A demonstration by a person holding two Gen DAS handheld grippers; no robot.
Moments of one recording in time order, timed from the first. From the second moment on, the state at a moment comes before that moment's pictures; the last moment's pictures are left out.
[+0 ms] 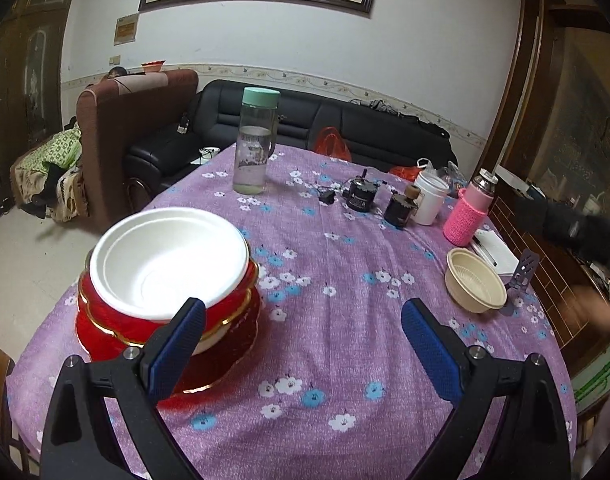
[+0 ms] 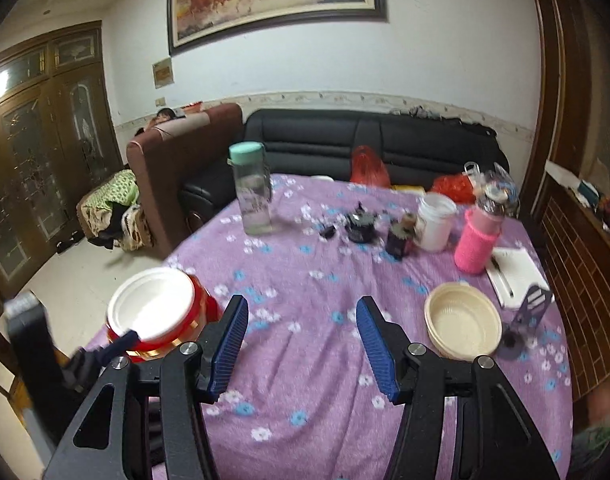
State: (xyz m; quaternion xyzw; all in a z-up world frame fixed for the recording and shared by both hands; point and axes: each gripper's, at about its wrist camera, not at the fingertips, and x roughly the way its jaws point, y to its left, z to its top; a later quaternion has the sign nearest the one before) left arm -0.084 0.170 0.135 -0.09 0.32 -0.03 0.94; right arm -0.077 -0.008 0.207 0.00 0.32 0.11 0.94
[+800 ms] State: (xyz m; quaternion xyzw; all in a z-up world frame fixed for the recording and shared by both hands) left arm -0.020 0.069 0.102 -0.07 0.42 -0.10 0.90; right arm -0.008 -0.267 0.067 0.24 0.35 -0.10 0.90
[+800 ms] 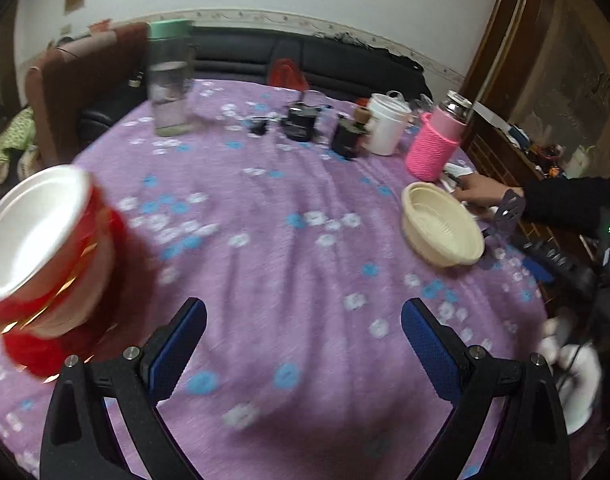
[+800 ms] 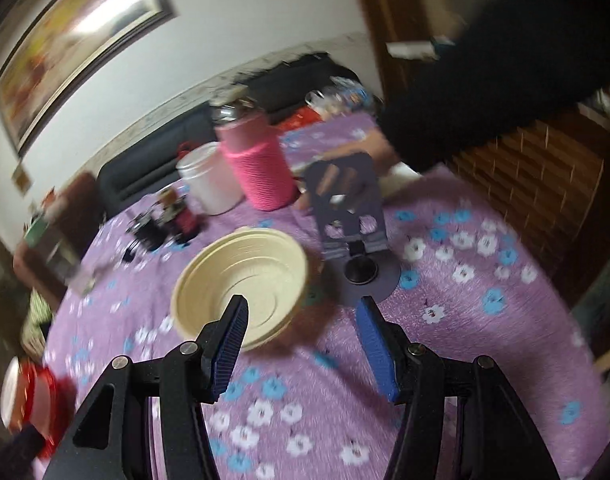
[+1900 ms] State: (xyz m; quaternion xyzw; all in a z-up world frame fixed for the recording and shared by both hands) left arm 0.148 -0.092 0.027 -0.01 0.54 -0.17 0.82; right arm 0.048 -0.272 -0.010 0.34 0.37 0.00 0.86
